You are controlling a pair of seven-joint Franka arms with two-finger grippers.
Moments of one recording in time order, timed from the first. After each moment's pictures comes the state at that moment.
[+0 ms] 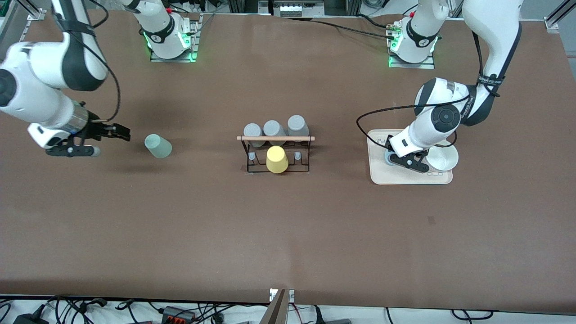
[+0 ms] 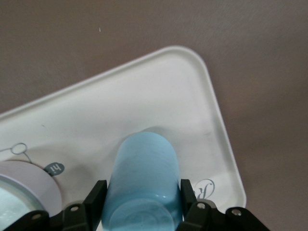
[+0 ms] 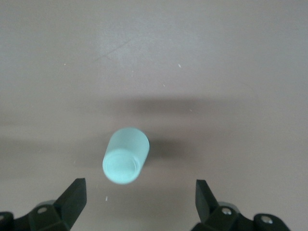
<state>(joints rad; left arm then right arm) -0.01 0.29 -0.24 -2.17 0.08 2.33 0.03 0.02 0.08 -0.03 -2.18 0.00 2.19 -0.02</state>
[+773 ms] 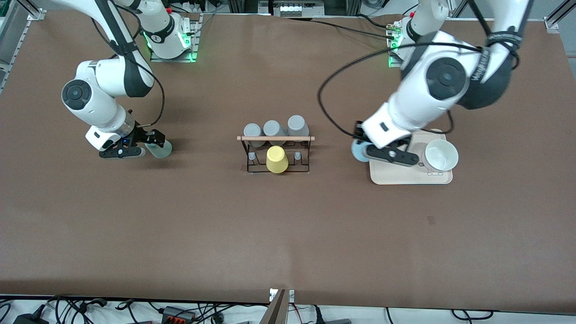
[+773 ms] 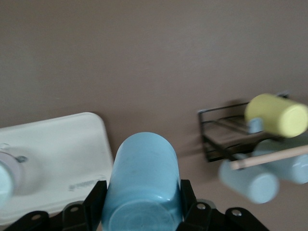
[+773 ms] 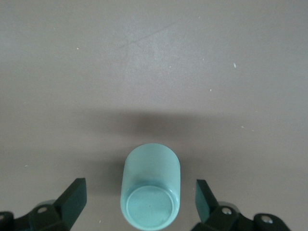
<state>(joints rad) -0.13 0.32 -0.39 -1.58 -0.03 1.87 -0.41 0.11 0.16 -0.03 -2.36 0.00 2.52 -0.01</state>
